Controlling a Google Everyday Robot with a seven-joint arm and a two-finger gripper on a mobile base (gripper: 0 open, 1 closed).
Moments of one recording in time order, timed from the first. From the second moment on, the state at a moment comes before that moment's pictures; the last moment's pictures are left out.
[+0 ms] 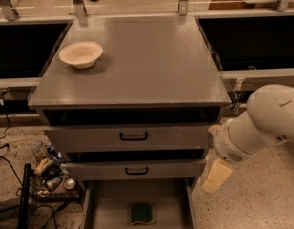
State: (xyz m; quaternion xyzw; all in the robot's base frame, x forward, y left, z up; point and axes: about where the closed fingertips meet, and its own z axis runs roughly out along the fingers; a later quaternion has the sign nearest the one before) arm 0.434 -0.173 0.725 -0.57 0.80 0.06 0.17
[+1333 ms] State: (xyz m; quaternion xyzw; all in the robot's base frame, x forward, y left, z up) arm 0.421 -0.162 0.657 -0.57 0.80 0.12 0.15
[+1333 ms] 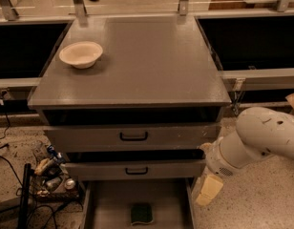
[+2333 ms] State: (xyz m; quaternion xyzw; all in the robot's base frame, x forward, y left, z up) arm 0.428 -0.160 0.610 -0.56 0.80 0.14 0.16
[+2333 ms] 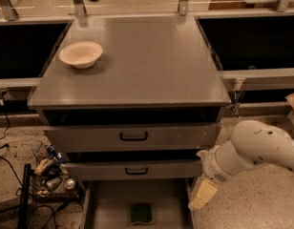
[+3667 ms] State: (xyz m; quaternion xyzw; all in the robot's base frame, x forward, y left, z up) arm 0.431 -0.132 0.510 -0.57 0.78 0.22 0.14
